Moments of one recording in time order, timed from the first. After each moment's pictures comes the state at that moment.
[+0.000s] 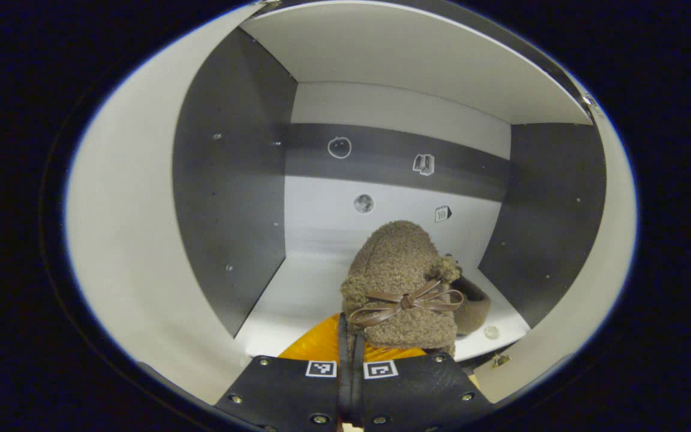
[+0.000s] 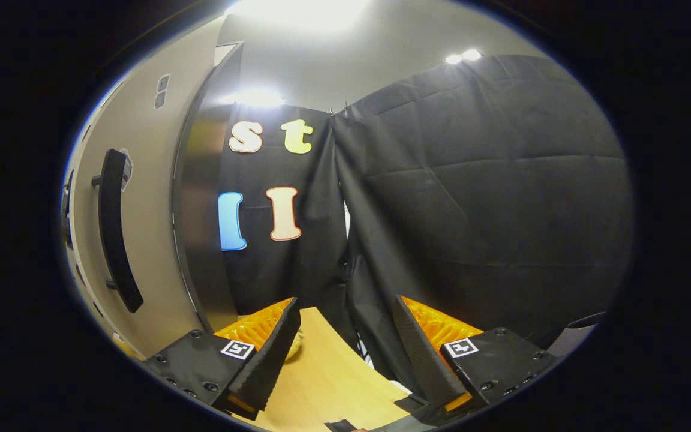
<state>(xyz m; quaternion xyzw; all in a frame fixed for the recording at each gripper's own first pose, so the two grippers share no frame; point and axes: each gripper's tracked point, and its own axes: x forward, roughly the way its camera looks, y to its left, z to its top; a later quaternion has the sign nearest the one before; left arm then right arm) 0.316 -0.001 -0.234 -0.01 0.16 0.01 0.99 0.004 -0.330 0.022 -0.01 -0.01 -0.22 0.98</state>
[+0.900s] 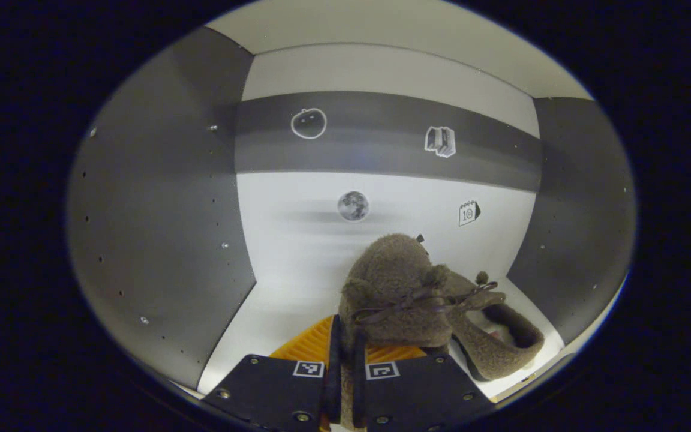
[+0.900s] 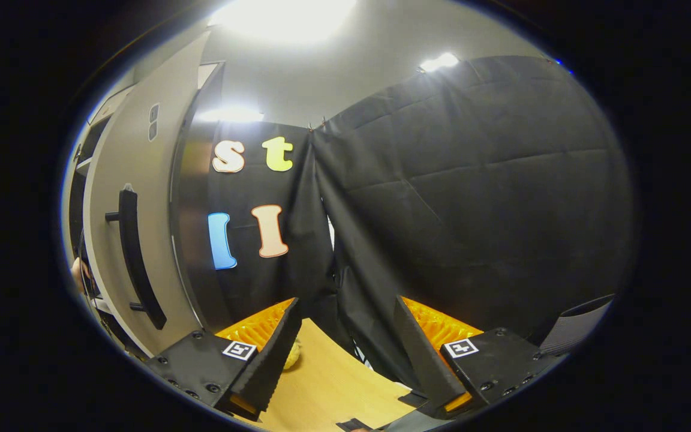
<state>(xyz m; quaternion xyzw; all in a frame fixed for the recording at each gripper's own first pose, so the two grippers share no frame) 0.427 -0.011 -0.281 0.03 0.19 0.00 0.98 -0.025 -0.320 0.034 0.03 -0.04 -0.25 0.97</state>
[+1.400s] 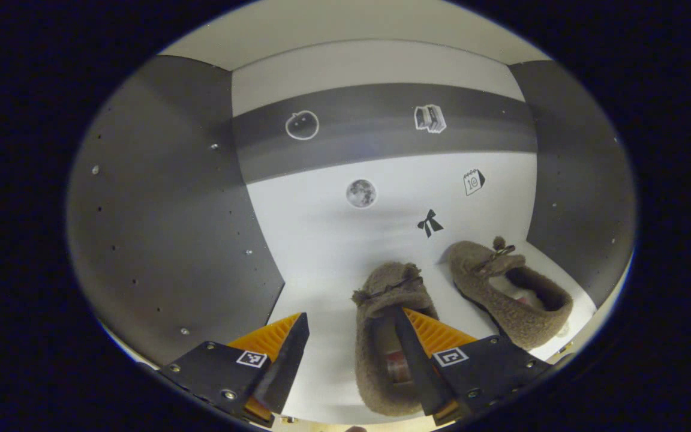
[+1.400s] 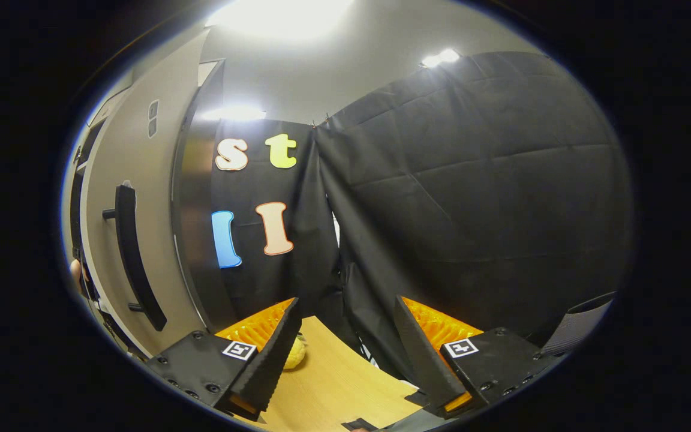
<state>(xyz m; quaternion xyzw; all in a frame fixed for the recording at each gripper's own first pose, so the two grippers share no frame) 0.394 0.012 -0.265 0.10 0.18 0.03 0.98 -0.011 -0.315 0.031 0.04 -0.04 -0.23 0.97</state>
